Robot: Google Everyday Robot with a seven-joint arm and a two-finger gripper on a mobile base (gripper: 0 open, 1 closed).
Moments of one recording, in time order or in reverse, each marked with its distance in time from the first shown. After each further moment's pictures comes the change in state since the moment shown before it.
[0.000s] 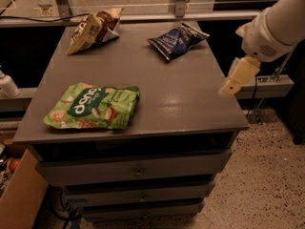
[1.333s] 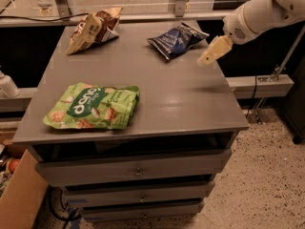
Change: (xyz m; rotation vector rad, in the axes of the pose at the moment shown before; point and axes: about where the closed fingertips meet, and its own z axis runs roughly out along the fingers) arm -0.036 -0.113 0.086 0.048 -0.215 0.175
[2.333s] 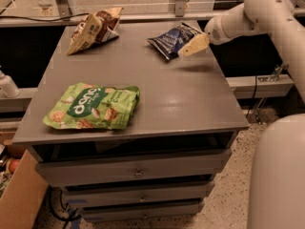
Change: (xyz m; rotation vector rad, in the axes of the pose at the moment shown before) arm -0.016 -0.048 0.094 -0.009 -0.142 0.189
